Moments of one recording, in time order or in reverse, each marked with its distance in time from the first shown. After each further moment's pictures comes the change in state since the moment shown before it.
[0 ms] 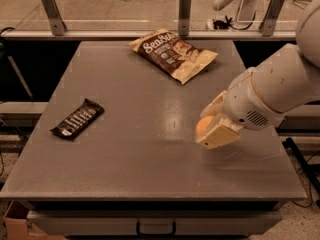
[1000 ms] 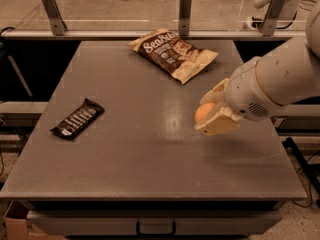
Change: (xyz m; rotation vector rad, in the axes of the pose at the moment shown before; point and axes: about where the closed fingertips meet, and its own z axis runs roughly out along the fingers) arm -0.012 -0.021 -0.010 0.089 -0.060 -0.038
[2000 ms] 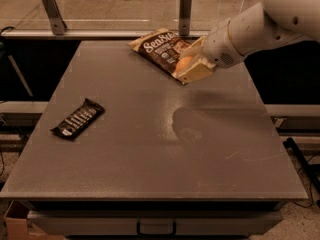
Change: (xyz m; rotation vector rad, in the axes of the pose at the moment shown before) arm -0.053 -0.140 0.056 0.039 -0.206 -0.121
